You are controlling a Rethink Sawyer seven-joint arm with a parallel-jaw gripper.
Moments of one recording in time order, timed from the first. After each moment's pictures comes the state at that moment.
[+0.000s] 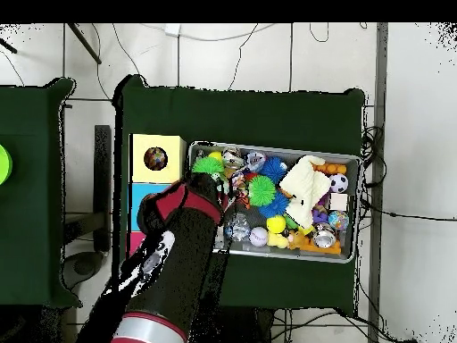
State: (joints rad) arm 0.27 -0.38 -0.43 1.36 -0.44 0.53 2.66
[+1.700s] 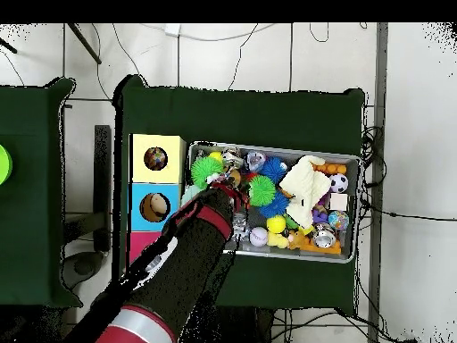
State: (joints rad) arm 0.32 -0.26 -0.58 1.41 -0.45 0.18 2.66
